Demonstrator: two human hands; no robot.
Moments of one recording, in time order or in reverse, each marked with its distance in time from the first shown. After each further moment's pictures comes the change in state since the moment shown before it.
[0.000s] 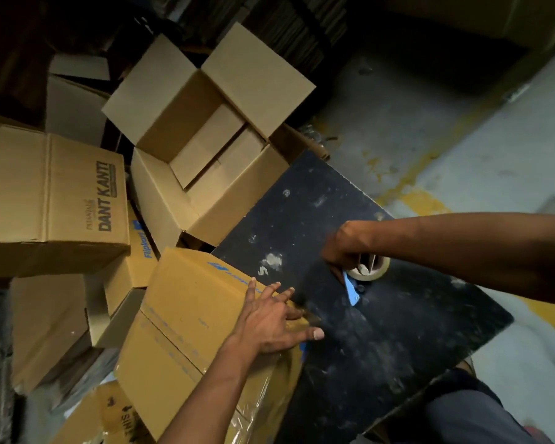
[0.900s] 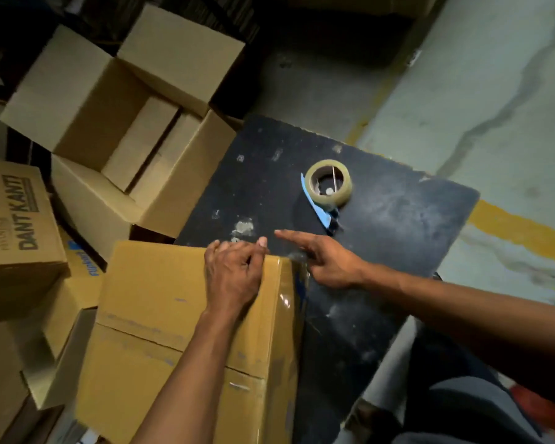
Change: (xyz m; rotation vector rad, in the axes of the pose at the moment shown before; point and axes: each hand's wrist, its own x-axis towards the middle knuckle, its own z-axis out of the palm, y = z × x) left_hand 0.014 -0.057 0.072 -0.261 0.740 0.065; right_hand 0.031 -0.185 0.109 1.326 1.131 0.079
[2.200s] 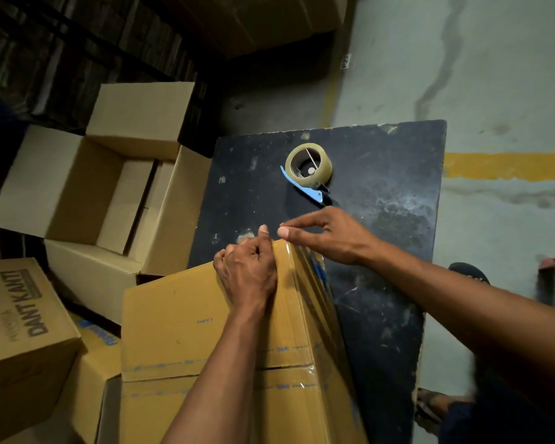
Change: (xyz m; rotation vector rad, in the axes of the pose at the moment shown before) left_hand -0.004 -0.003 0.009 -0.043 0.034 0.005; right_hand -0.030 -0.034 0.044 0.168 0.508 0.082
